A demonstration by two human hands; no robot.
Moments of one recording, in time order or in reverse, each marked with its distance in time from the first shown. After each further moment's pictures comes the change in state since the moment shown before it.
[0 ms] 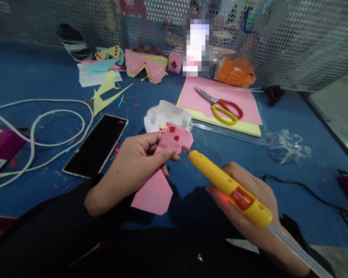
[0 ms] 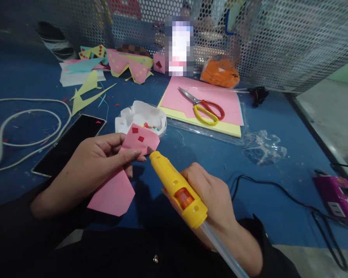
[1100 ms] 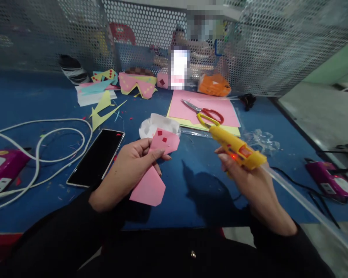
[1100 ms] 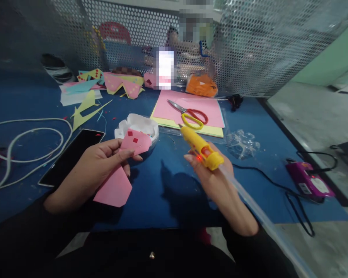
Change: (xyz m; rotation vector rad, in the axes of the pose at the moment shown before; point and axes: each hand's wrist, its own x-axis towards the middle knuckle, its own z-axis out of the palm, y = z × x) left_hand -0.002 -0.006 -0.005 -0.144 -0.023 0.006; right_hand 0.012 0.019 -0.017 0.286 0.235 0.488
